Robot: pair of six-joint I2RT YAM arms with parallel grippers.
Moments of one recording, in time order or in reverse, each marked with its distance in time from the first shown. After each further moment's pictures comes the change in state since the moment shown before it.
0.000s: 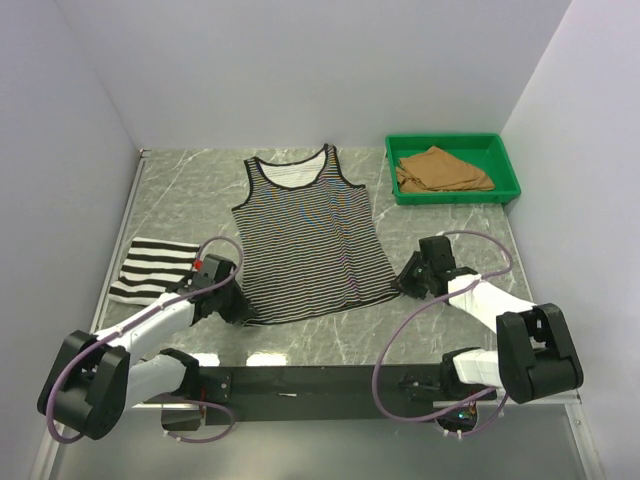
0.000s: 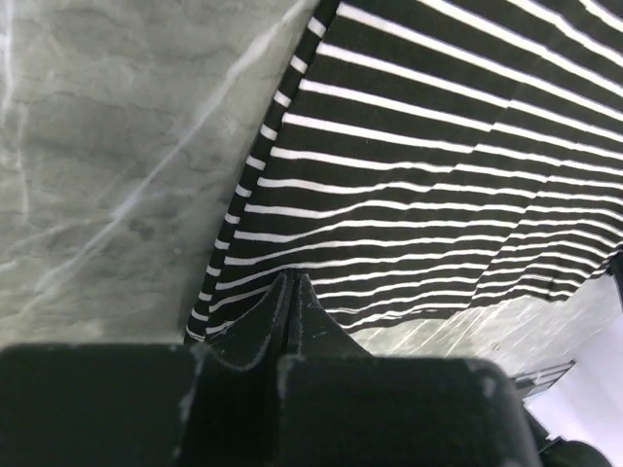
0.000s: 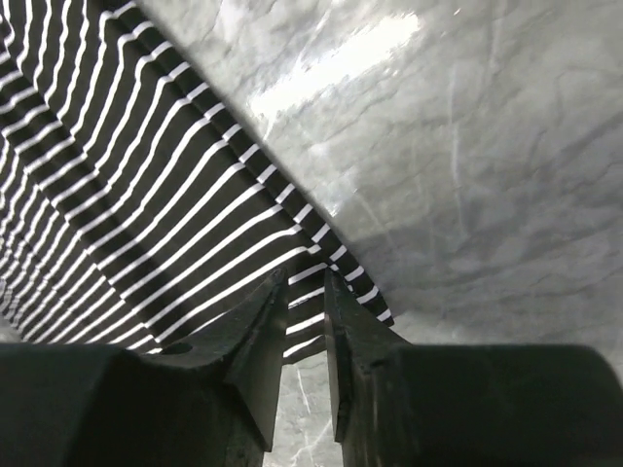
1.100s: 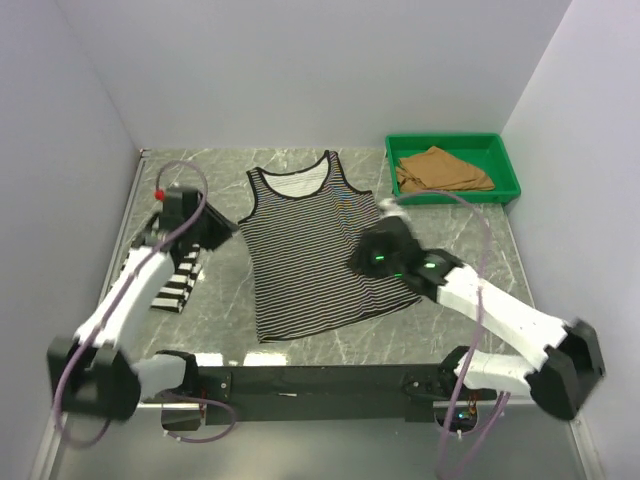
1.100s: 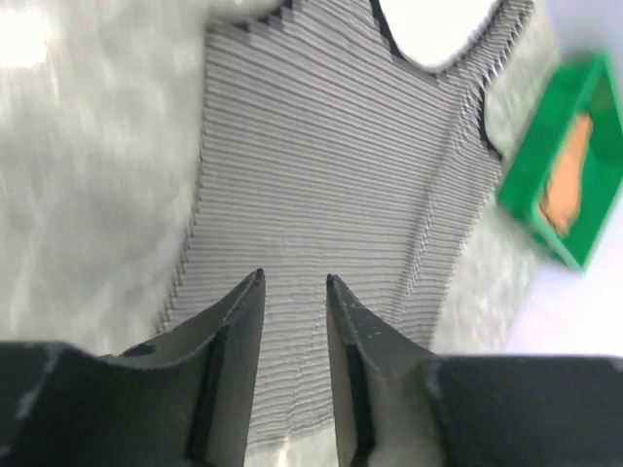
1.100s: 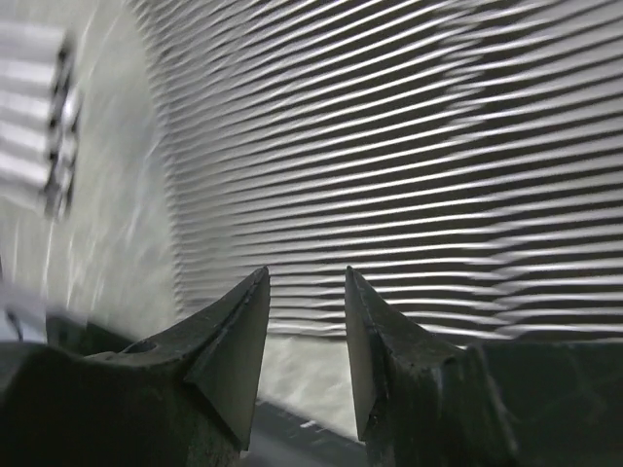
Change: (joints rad) left arm 0.205 0.032 0.502 -0.151 -0.063 0.081; right arm 0.451 -0.141 0.369 -0.260 0.178 -0.055
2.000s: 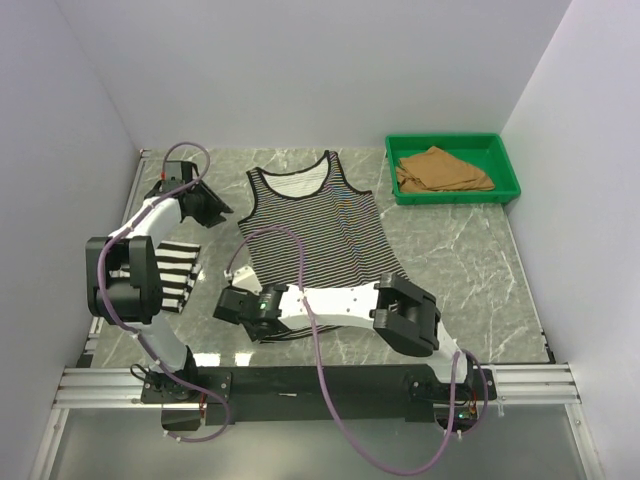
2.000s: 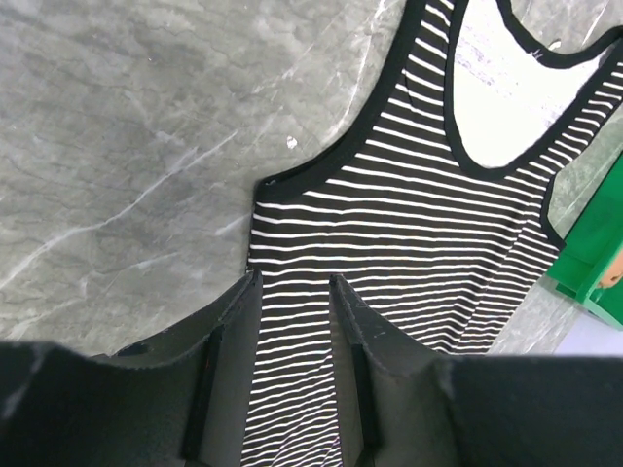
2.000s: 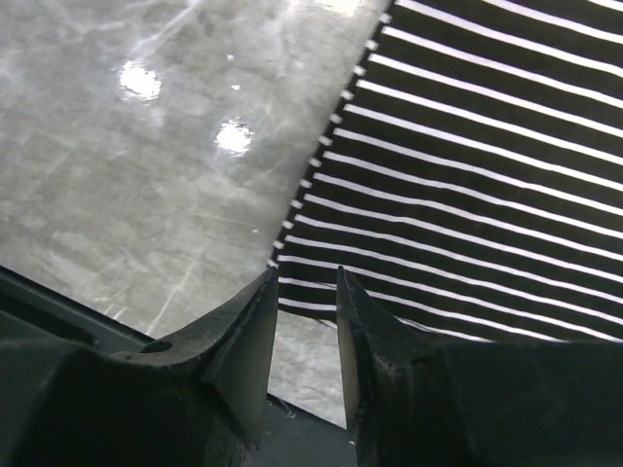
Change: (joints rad) left arm 0.205 0.591 0.303 0.126 0.140 0.159; right arm 0.673 0.969 0.776 -0.253 0.267 -0.032
